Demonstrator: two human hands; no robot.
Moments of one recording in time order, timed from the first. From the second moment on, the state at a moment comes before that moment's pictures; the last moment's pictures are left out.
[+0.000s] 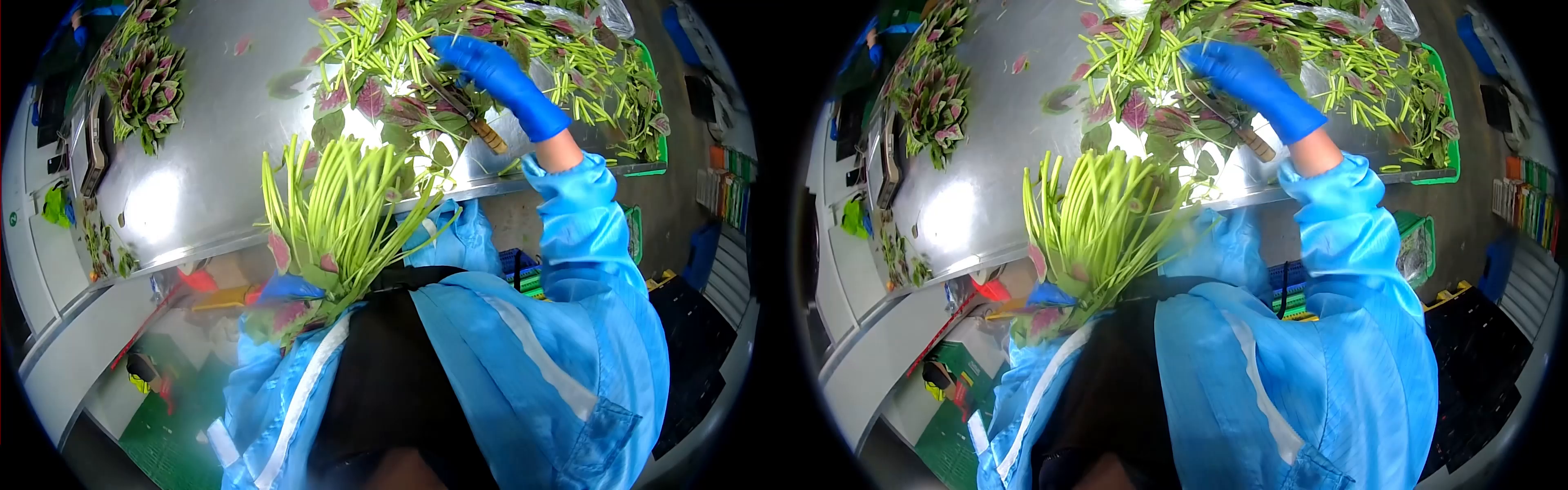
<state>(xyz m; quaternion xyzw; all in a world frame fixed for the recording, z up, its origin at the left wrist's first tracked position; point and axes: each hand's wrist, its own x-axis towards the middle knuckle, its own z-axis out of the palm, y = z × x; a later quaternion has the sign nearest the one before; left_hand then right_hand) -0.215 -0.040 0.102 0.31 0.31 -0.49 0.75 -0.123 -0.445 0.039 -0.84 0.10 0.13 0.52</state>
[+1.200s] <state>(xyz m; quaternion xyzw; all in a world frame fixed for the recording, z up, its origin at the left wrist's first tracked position) -0.217 -0.048 0.051 0.64 0.02 -0.44 0.63 -0.165 -0.323 0.070 -0.66 -0.12 0.33 0.66</state>
